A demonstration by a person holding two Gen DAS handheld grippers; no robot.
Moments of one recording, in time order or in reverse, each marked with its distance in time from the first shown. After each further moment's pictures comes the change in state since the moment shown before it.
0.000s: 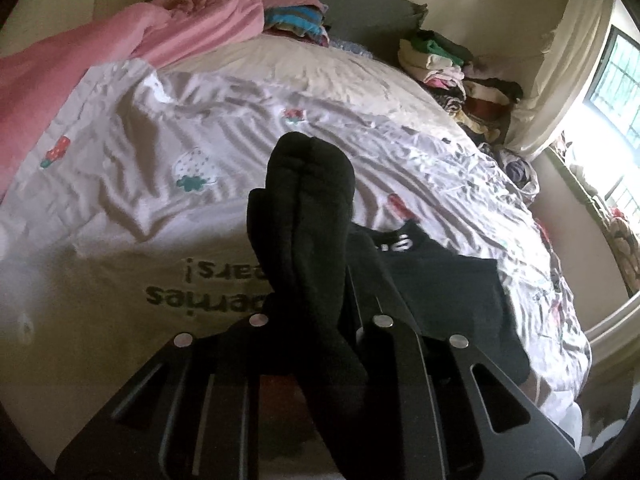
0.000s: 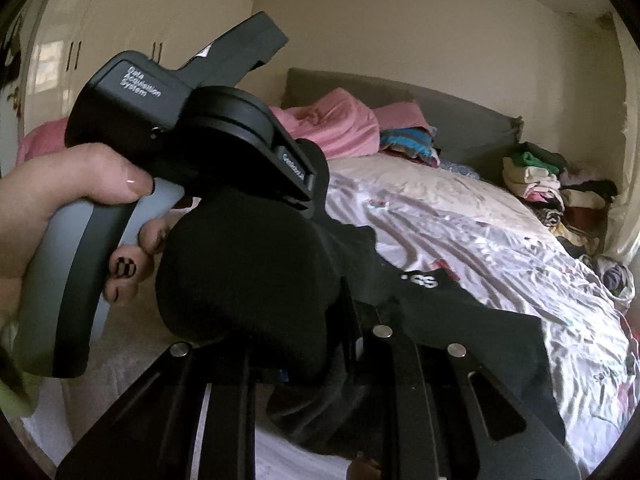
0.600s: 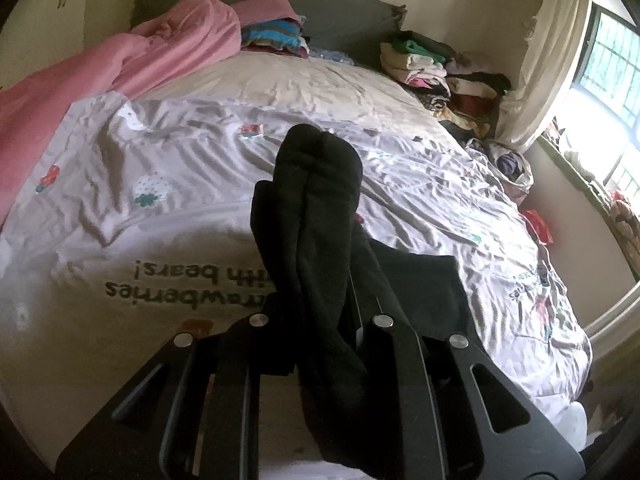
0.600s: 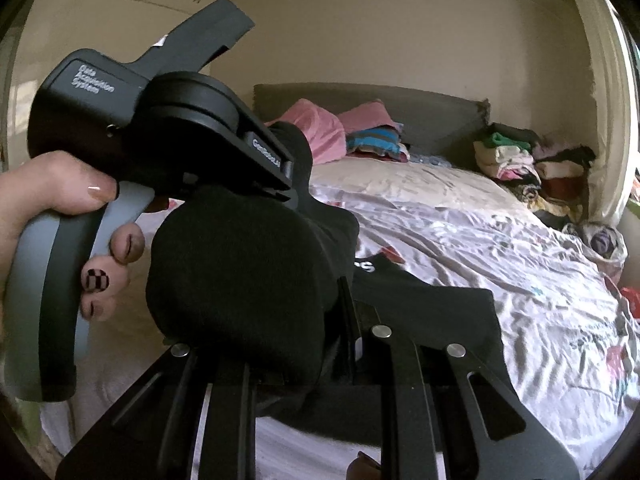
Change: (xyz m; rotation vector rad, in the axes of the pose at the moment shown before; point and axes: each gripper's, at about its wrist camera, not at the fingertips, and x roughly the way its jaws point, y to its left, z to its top) left arm -0.012 -0.091 -0.013 0.068 -0.040 0.028; right arm -0.050 -0.067 -0.018 0.134 -0.031 -0.041
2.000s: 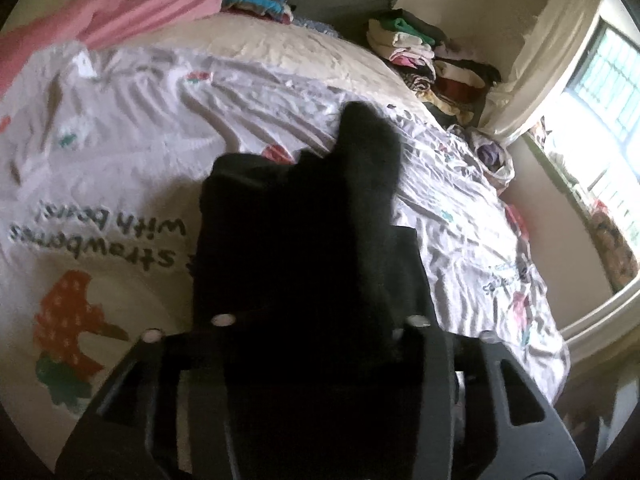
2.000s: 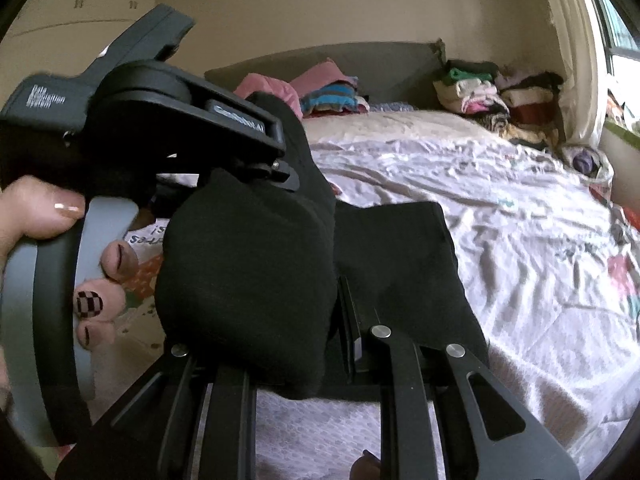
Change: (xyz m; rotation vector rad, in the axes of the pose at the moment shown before) left arm 0.069 -0.051 -0.033 -0.106 0.091 -0.119; right arm 0.012 -0.078 -0.053 0.208 0.128 -0.043
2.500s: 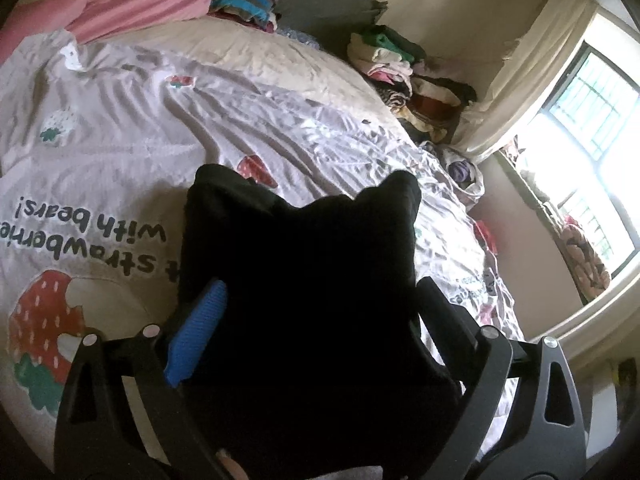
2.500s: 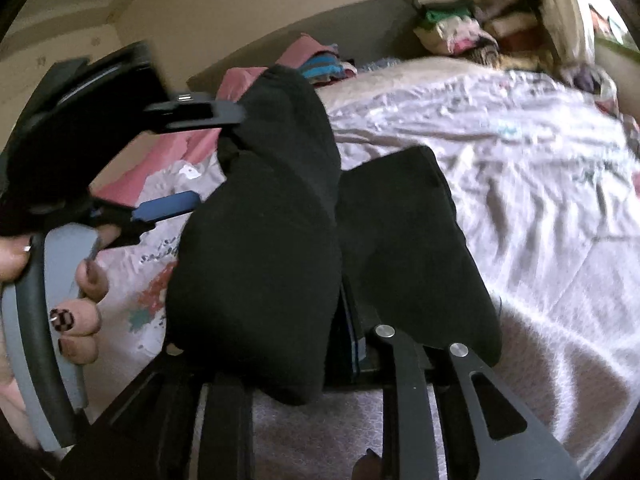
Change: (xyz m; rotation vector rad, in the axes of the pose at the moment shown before) left arm -0.016 0.003 0.002 -0.015 -0.053 -0.119; right arm 0.017 -0.039 -0.008 0.242 0.101 0.107
